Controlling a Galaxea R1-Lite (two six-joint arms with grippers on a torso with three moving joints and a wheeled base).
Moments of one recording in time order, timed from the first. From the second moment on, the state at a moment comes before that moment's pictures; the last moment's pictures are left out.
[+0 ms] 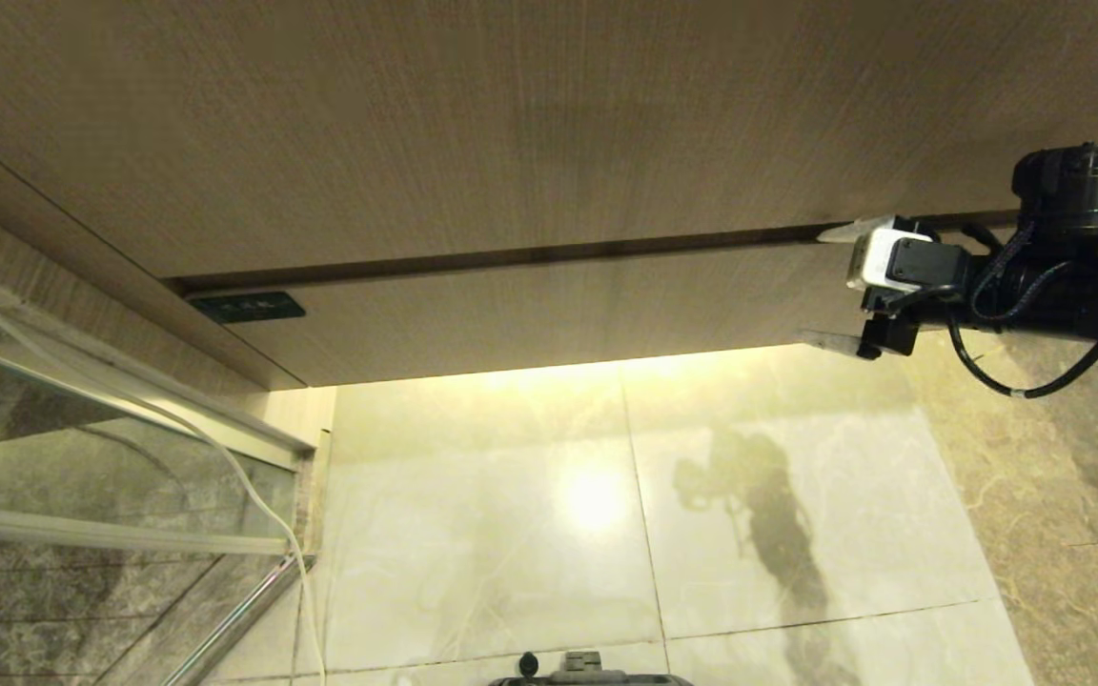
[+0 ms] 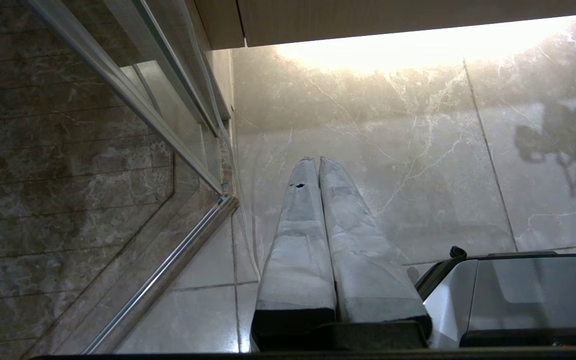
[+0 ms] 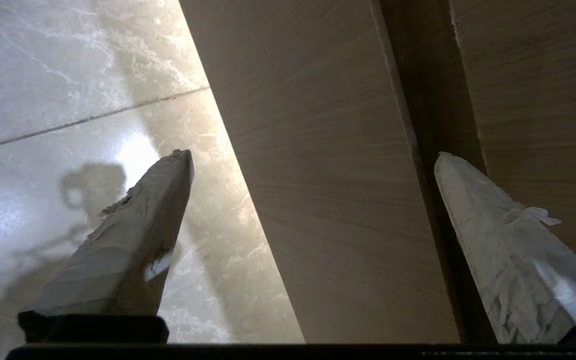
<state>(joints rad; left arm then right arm) 0.00 0.00 0.00 0.00 0.00 0.00 0.06 1.76 -1.23 -0.27 0.48 -1.26</state>
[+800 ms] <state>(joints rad) 0.00 0.00 0.00 0.00 0.00 0.00 0.09 1.85 -1.32 -0.28 0.48 -1.26</state>
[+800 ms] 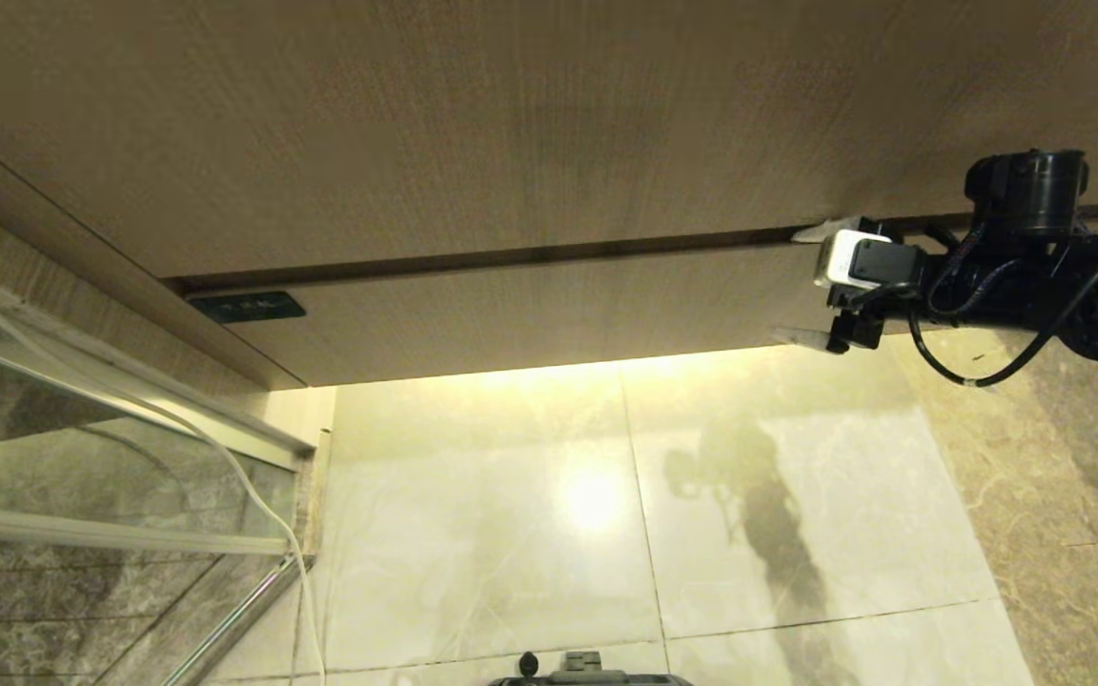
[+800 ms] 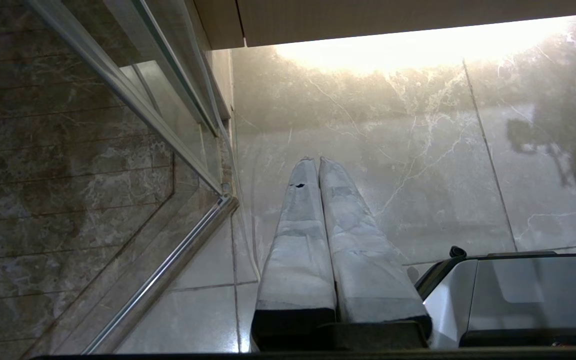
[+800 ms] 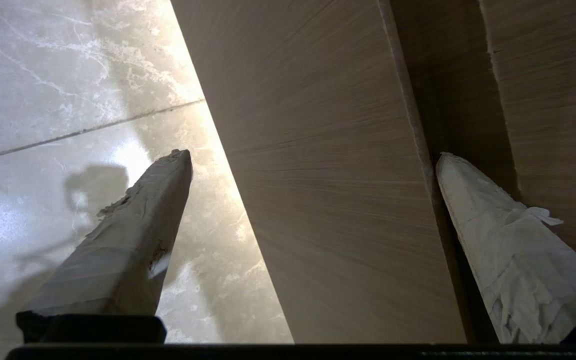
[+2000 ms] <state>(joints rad) 0.00 0.00 0.00 0.00 0.00 0.00 0.10 1.91 -1.31 -0.21 0.41 -1.21</state>
